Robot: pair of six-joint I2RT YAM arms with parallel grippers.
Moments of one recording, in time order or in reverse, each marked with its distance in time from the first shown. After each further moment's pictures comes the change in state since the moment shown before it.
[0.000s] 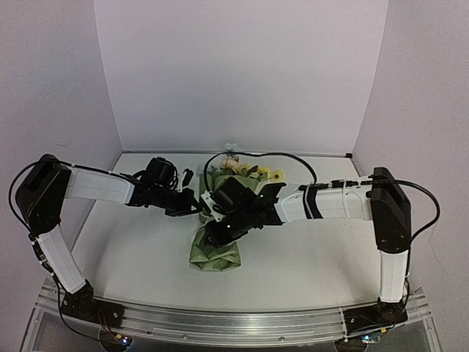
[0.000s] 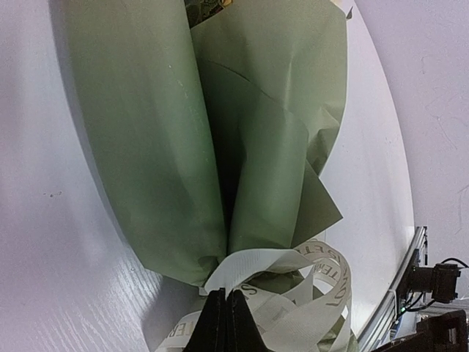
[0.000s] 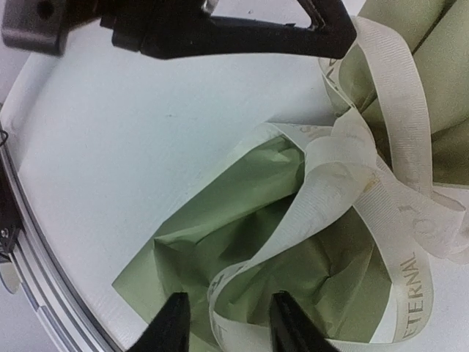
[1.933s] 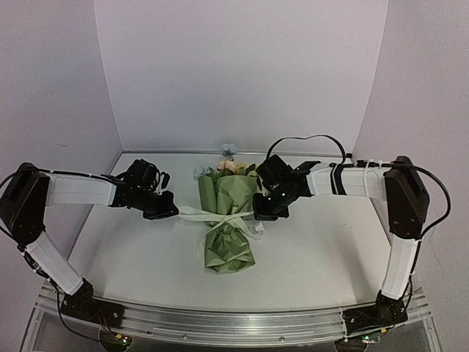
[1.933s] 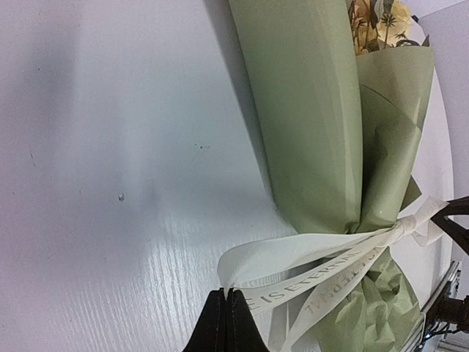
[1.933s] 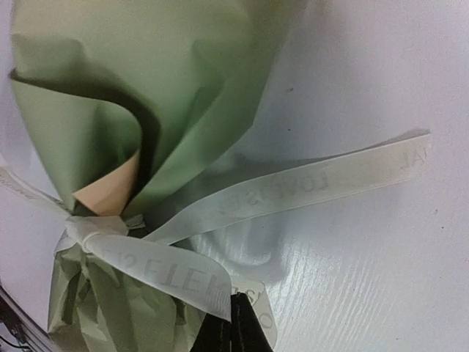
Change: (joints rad) left arm 0.089 -0.153 -0.104 -0.160 -0.166 0.008; right arm -0.299 -0.099 -0.114 -0.136 0.021 0.203
